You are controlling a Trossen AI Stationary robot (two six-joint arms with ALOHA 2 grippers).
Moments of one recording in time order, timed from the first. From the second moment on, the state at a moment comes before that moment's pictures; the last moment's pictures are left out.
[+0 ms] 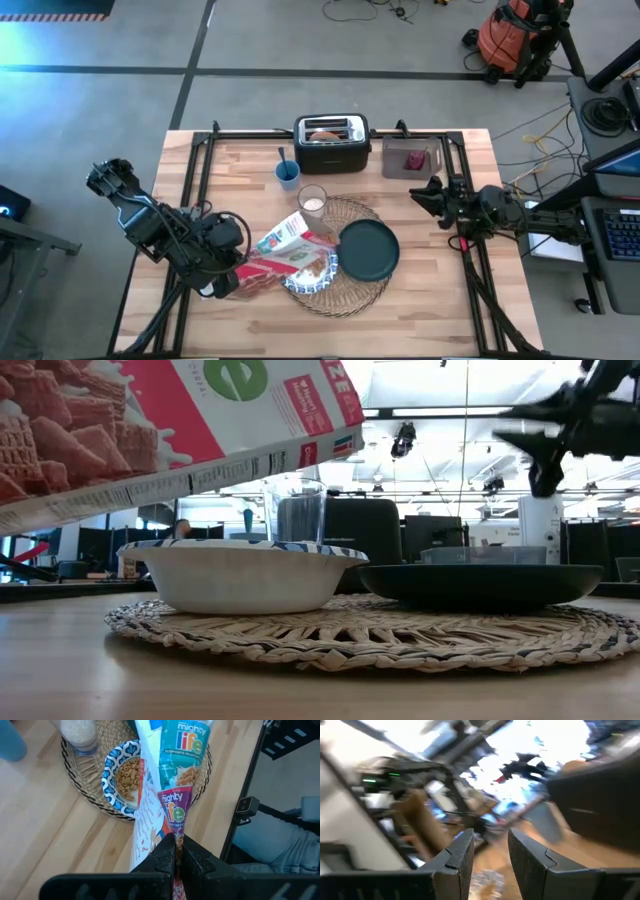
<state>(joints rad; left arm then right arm) -0.69 1.36 1.62 -1.34 -0.35 -1.11 -0.12 0.05 0.02 0.22 0.03 0.61</state>
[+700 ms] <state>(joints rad) -0.69 1.36 1.62 -1.33 -0.35 -1.11 -0.11 0.64 0.35 0.03 -0.11 0.46</state>
